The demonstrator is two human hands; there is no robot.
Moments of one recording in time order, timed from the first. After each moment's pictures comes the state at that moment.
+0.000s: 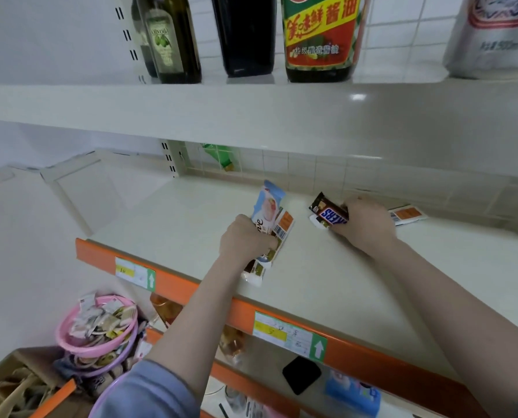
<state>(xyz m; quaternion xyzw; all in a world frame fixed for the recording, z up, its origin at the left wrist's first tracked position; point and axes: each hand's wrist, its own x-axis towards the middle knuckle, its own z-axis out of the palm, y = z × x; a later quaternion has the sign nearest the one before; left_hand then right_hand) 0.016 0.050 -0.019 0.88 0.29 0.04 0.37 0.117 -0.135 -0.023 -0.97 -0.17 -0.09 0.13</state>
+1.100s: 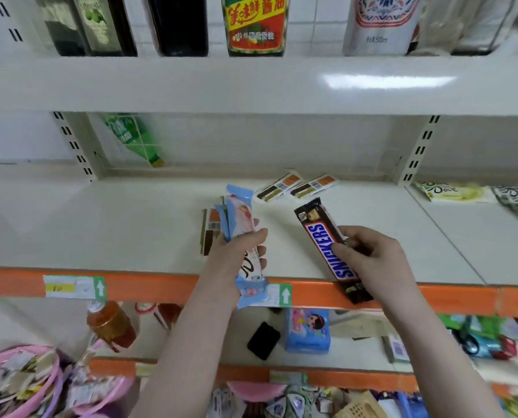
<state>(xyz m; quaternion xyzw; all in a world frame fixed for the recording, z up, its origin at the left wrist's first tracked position) -0.062 0.000 -0.022 0.55 0.14 -0.02 0.82 -0.080 -0.195 -0.005 -0.82 0.00 -0.08 0.57</state>
